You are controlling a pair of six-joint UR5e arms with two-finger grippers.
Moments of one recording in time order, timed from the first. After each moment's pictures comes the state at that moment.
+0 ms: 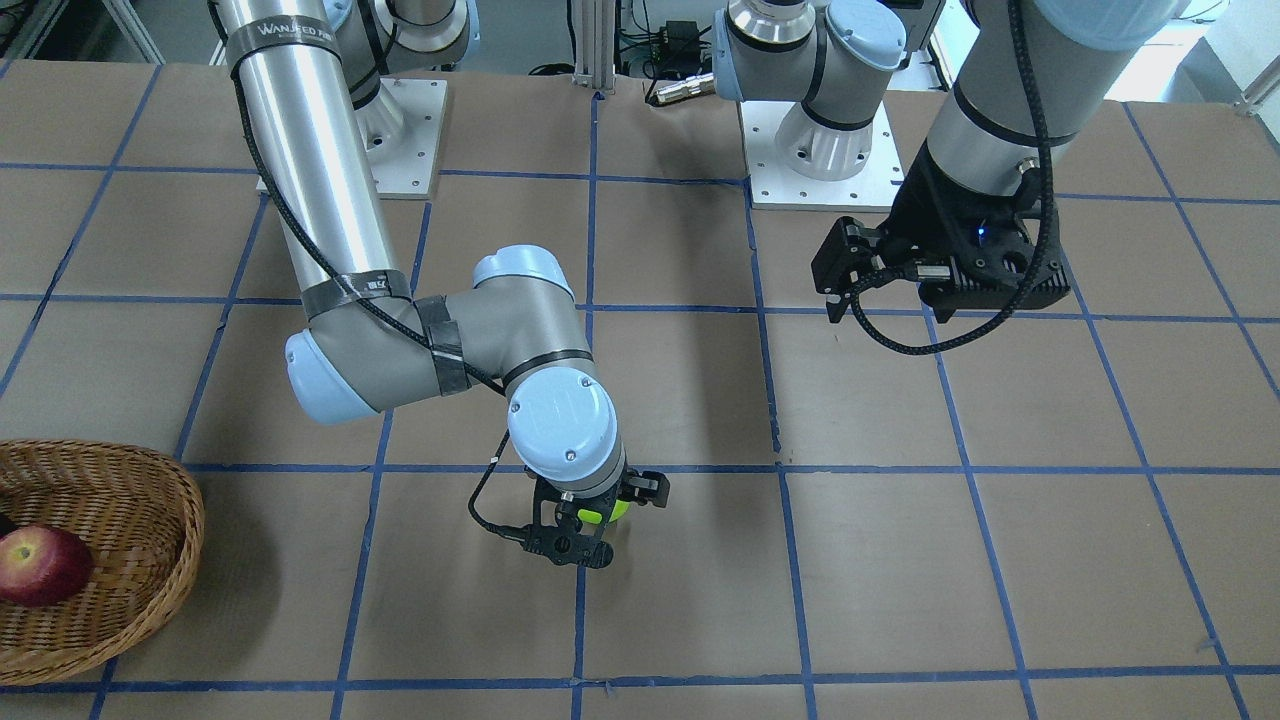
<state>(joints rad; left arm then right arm) -1.55 -1.67 -1.48 -1.54 1.57 0.00 1.91 -0.86 1.34 -1.92 -1.40 0.58</state>
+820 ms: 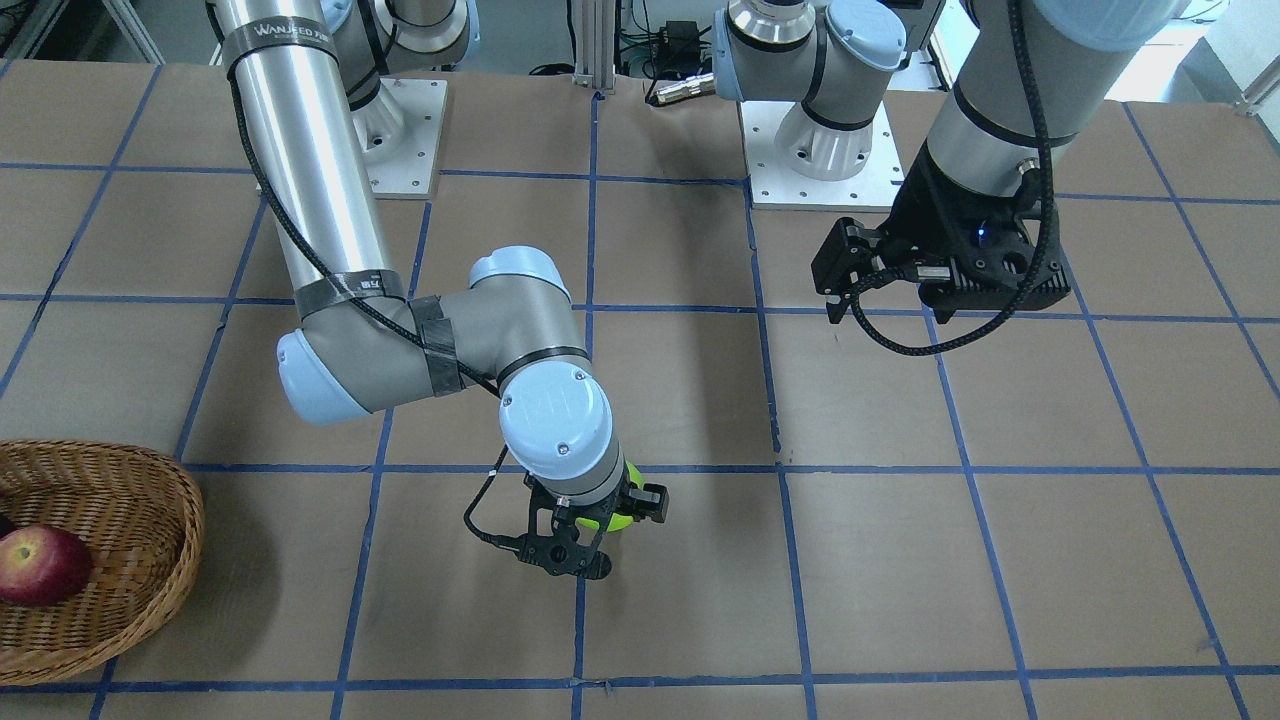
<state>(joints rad) -1.55 -1.67 -1.48 -1.54 1.57 0.00 1.89 -0.89 1.33 -1.96 -1.41 0.58</state>
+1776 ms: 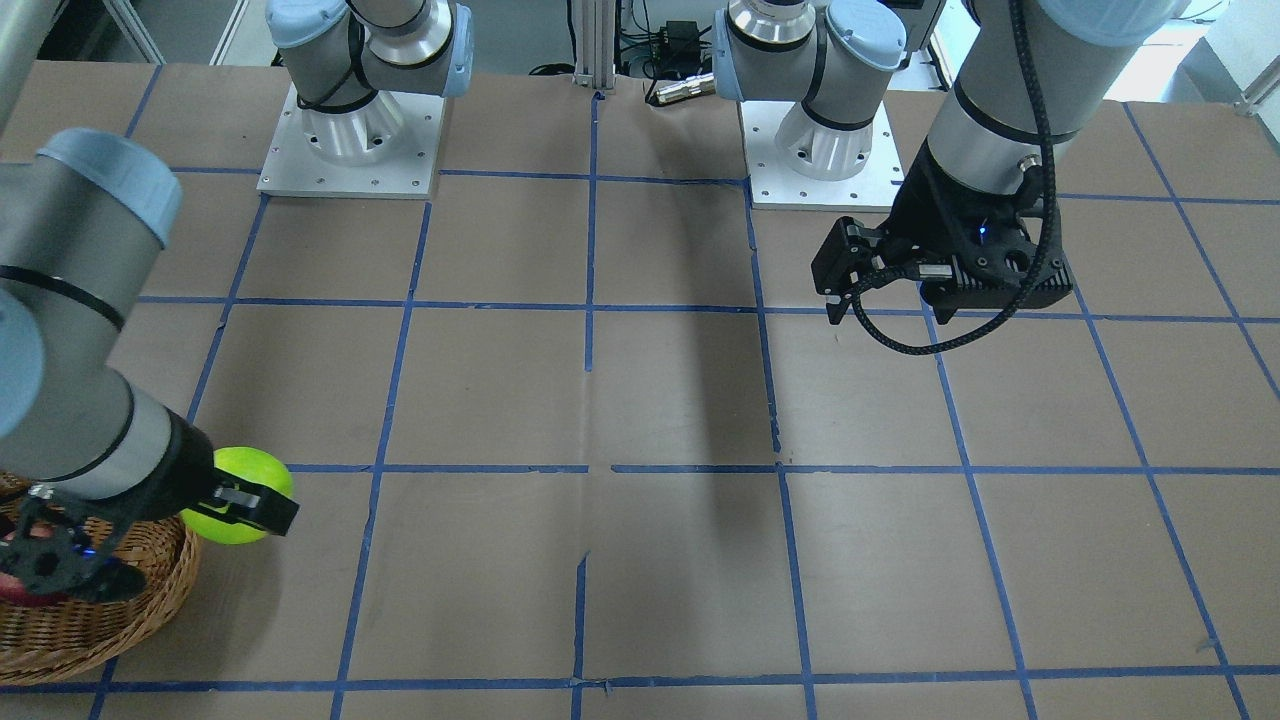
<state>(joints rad) -1.55 -1.67 -1.47 -1.53 1.57 -0.01 1.43 -1.11 1.33 -1.73 -1.55 0.12</state>
